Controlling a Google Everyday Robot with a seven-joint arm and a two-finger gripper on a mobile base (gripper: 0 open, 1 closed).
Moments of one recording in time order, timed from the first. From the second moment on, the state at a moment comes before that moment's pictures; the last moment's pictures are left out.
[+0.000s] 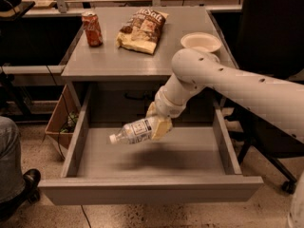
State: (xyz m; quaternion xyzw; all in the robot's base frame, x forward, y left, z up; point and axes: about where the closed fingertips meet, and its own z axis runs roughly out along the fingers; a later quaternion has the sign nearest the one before) arm 0.578 -0.006 0.700 -0.76 0.60 0.13 0.19
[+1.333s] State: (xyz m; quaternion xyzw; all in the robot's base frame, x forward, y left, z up) arm 0.647 -0.021 0.874 -0.74 0.63 0.04 0.23
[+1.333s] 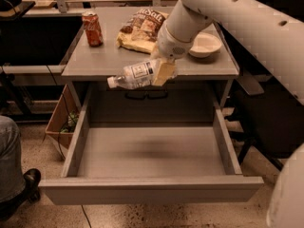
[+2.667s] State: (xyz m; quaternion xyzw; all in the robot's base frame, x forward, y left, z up) arm 0.771 0.005 0.865 -0.71 0.62 0.02 0.32
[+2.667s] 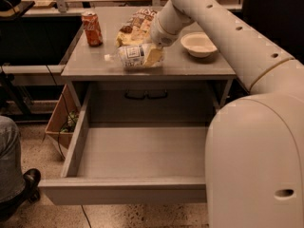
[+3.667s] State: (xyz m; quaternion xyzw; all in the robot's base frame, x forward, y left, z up) arm 0.769 0.031 0.854 -0.73 0.63 0.04 0.28
